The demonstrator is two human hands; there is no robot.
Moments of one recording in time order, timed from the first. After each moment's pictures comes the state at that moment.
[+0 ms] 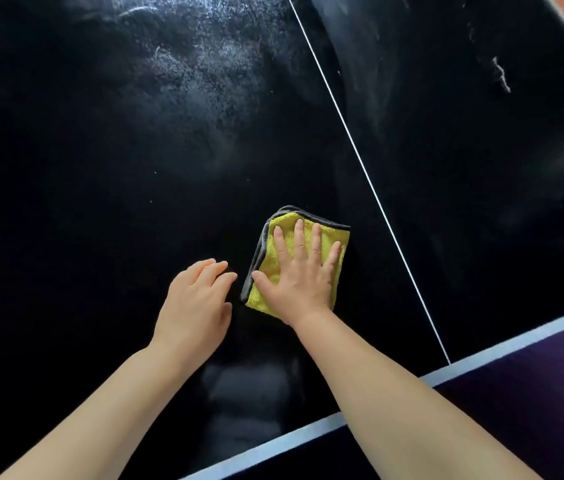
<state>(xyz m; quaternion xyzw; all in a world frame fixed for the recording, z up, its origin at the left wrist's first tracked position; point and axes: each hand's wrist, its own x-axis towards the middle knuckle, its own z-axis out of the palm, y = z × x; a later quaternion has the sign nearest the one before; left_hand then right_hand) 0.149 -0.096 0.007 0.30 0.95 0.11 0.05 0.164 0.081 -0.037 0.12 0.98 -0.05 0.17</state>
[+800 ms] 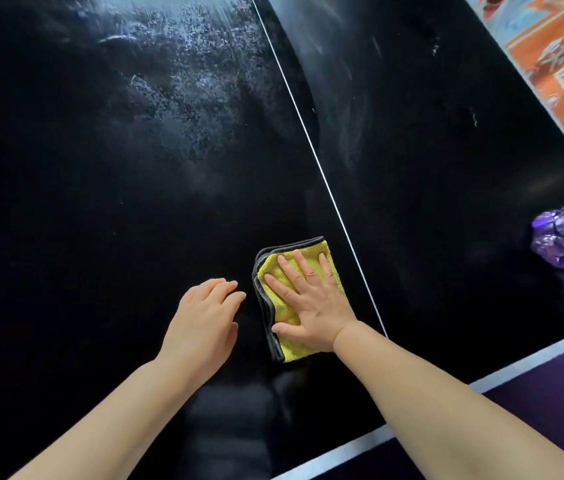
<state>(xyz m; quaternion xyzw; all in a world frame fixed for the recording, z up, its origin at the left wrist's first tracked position) 0.135 -0.034 0.004 0.32 0.93 0.12 0.09 0.169 0.191 -0.033 -0.14 0.97 0.03 0.20</state>
